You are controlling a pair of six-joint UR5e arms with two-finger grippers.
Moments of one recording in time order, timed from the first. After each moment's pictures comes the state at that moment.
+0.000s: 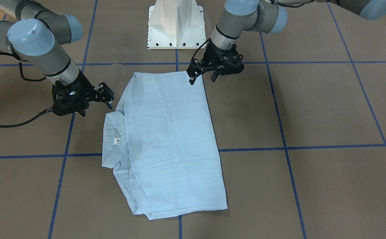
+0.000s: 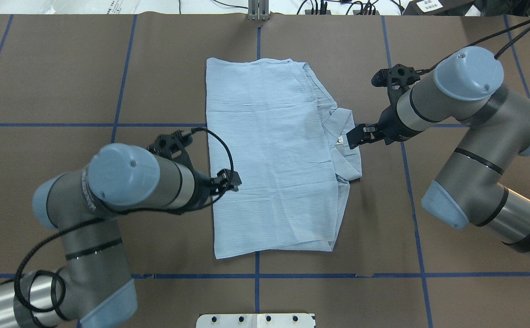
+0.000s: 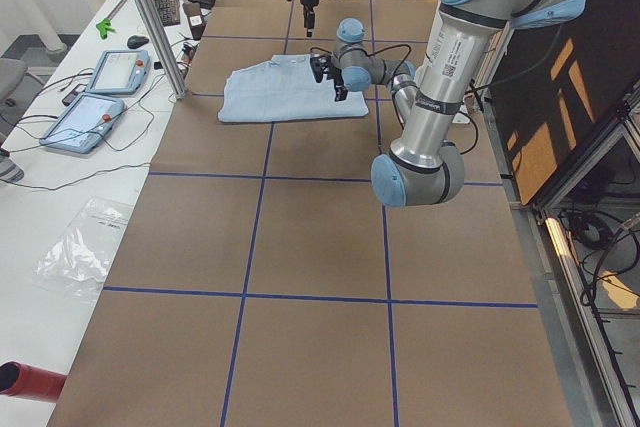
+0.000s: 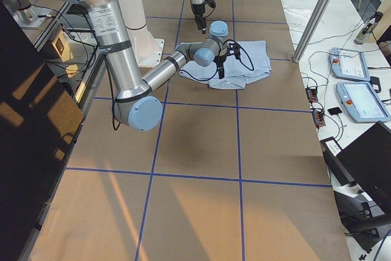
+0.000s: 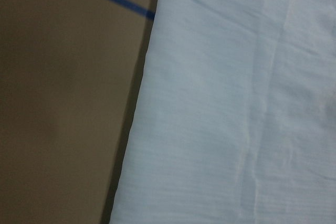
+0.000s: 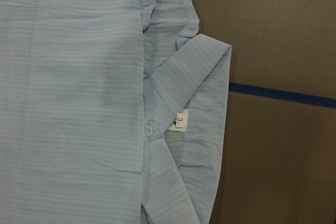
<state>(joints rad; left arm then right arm) -0.39 -2.06 -1.90 -1.84 -1.76 -1.76 0.76 -1.24 1.84 -1.33 2.08 0.93</state>
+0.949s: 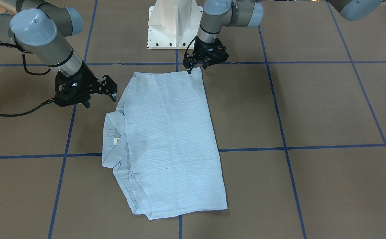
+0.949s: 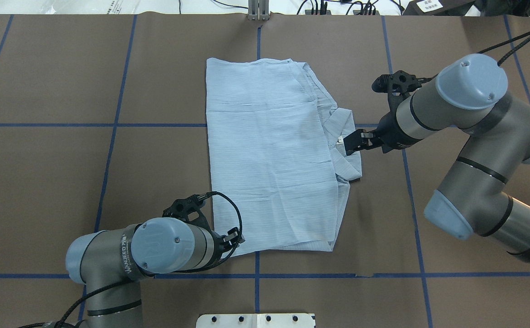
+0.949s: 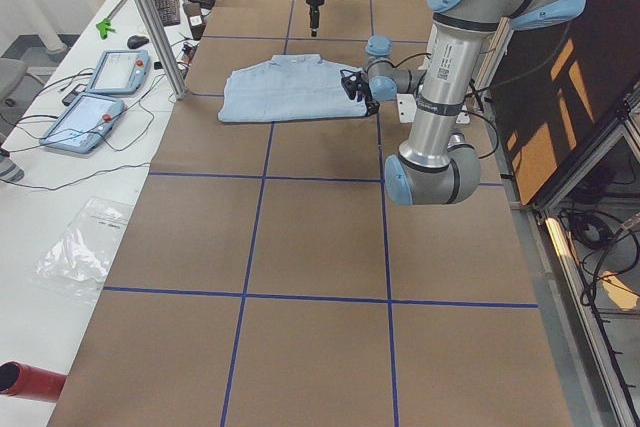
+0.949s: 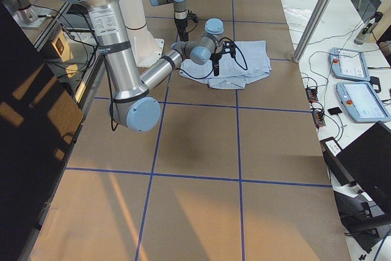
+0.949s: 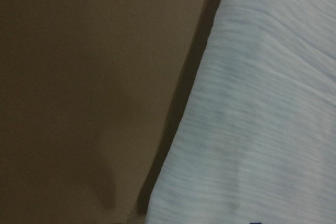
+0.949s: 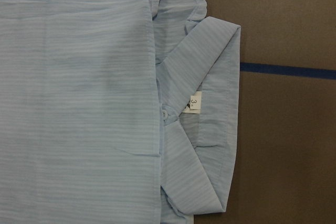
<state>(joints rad) -0.23 -2.05 -1.83 -1.80 -1.68 -1.89 0.75 -1.25 1.87 -1.33 2.08 0.99</state>
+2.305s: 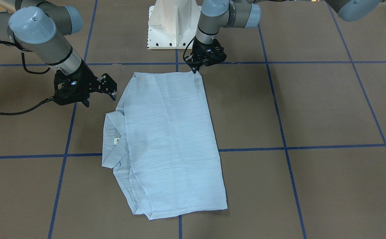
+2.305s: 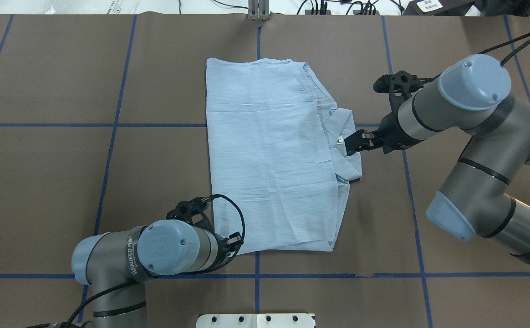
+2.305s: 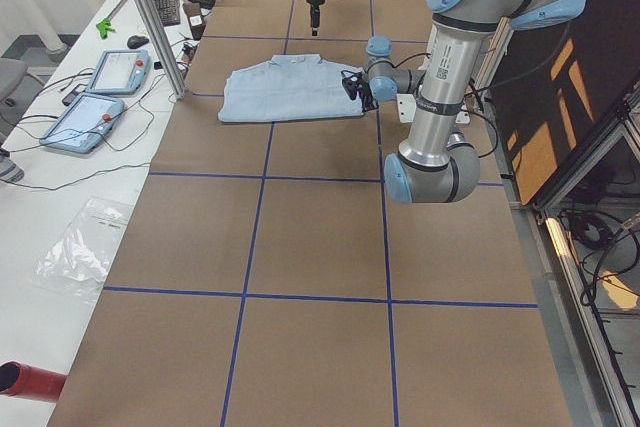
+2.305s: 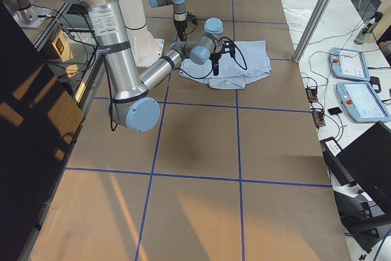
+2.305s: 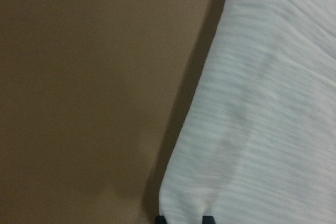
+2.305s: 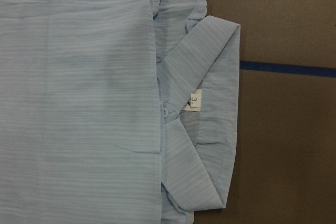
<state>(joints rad) -0.23 -2.06 -1.81 -1.80 -1.68 -1.89 0.75 -1.26 1.89 -1.33 2.08 1.00</state>
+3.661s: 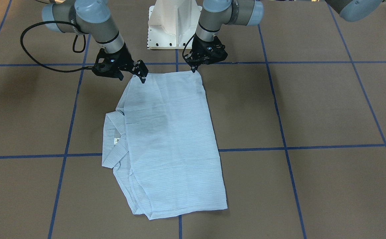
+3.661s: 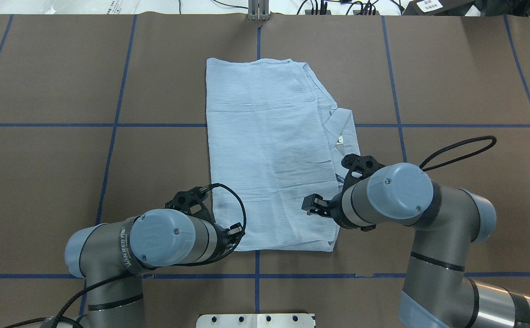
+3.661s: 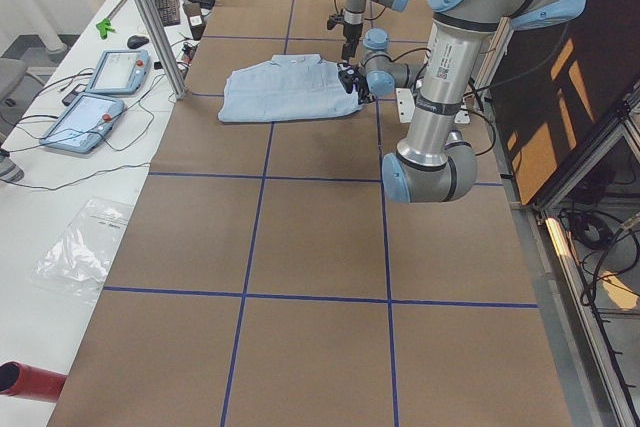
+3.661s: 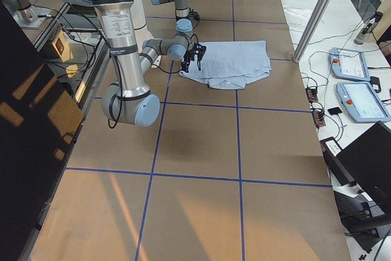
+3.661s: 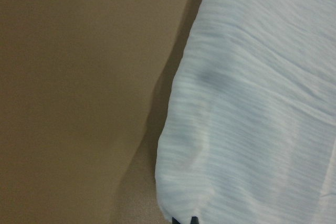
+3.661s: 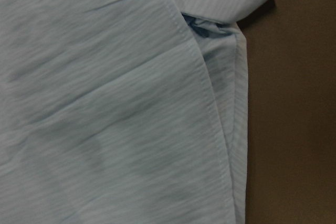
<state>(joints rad) -0.25 -2.07 -1.85 -1.80 -1.69 -1.88 0.36 -1.26 1.93 -1.38 1.79 1.68</state>
